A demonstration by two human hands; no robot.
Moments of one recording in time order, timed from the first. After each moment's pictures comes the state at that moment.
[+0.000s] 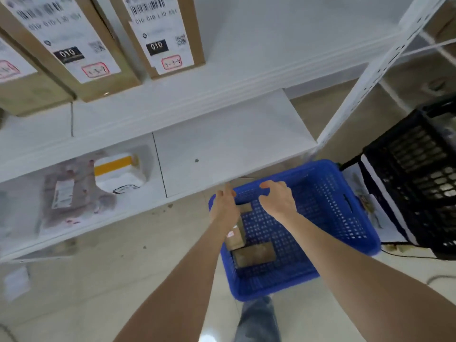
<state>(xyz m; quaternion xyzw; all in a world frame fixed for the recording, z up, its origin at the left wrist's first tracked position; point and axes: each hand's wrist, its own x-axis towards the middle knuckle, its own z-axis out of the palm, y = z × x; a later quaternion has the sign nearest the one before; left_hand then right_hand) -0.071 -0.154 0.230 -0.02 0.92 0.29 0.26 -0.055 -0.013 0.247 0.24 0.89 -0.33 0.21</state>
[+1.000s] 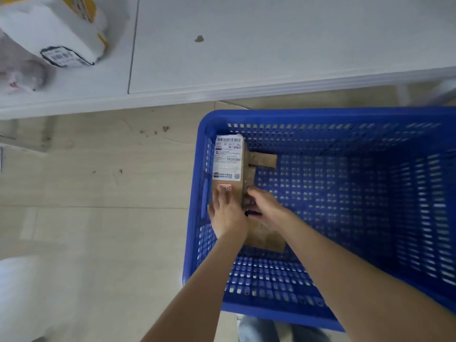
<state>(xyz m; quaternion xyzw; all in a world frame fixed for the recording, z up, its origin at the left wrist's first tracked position) 0.011 -0.118 -0.133 -0.24 0.92 0.15 0.29 -0.036 -0.035 -0.154 0.32 0.58 -0.58 0.47</state>
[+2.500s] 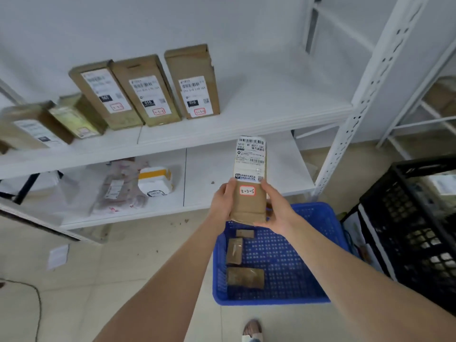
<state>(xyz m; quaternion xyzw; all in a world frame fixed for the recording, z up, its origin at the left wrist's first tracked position) 0.020 -0.084 0.424 -0.24 0.72 0.63 0.14 0.020 0.048 0.394 0.27 0.47 -0.80 0.26</state>
